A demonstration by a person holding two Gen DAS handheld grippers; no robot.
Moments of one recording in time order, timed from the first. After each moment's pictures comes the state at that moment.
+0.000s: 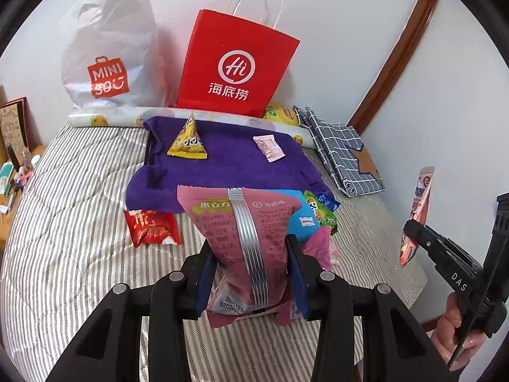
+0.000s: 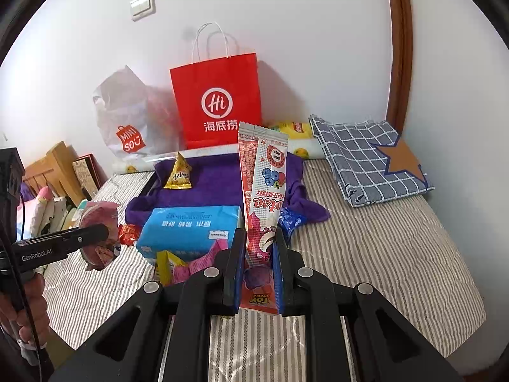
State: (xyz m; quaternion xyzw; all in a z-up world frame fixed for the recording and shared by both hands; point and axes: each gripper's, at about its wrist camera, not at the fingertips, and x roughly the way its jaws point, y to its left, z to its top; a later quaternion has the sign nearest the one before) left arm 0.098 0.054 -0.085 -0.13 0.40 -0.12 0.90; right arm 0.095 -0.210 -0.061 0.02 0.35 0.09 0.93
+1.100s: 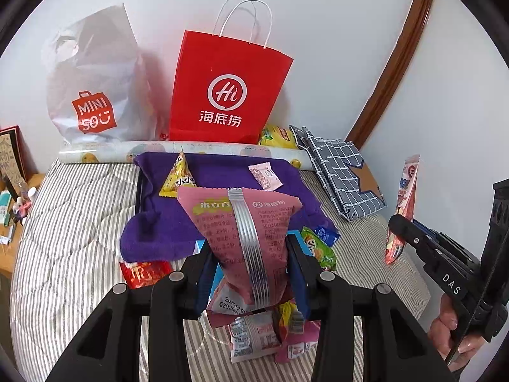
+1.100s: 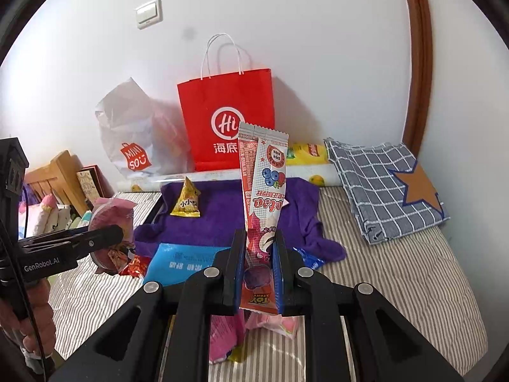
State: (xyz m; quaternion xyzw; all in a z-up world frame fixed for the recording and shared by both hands) left arm 0.141 0.047 -0.061 -0.12 0.38 -0.12 0.91; right arm 0.147 -0.187 -0.043 0.02 0.33 0.11 0.94
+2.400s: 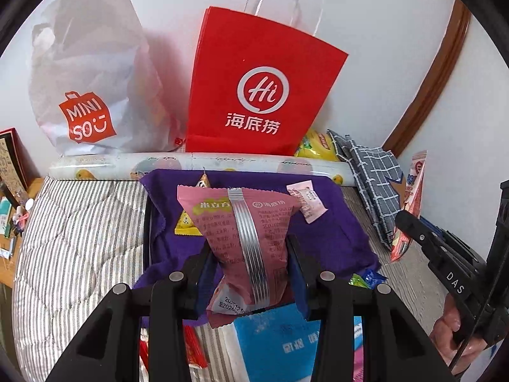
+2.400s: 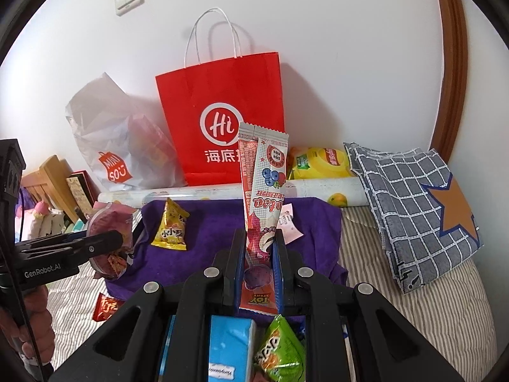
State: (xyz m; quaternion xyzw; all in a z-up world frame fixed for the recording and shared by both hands) left arm 0.246 0.067 -0.096 -0.11 0.41 -0.08 0.90; right arm 0.264 -0.167 -0.076 0.02 0.35 0.12 0.93
